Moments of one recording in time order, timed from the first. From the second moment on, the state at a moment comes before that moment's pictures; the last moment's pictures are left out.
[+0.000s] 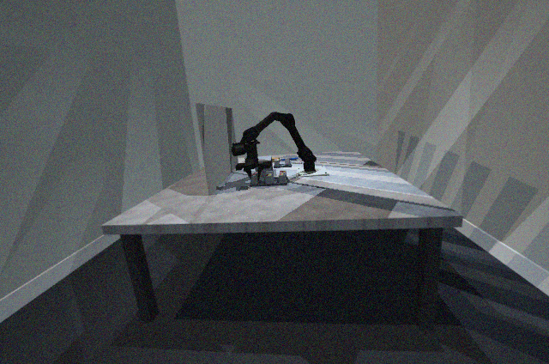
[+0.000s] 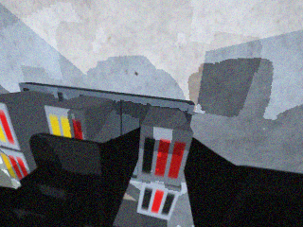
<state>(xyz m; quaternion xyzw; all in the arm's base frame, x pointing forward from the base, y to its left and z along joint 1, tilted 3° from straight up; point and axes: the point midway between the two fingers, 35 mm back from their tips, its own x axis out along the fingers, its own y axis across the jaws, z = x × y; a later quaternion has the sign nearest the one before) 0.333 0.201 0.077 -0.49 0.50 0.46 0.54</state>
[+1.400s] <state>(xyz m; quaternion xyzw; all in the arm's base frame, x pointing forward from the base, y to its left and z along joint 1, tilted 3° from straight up) 0.331 0.174 0.222 -0.50 0.48 0.46 0.56</state>
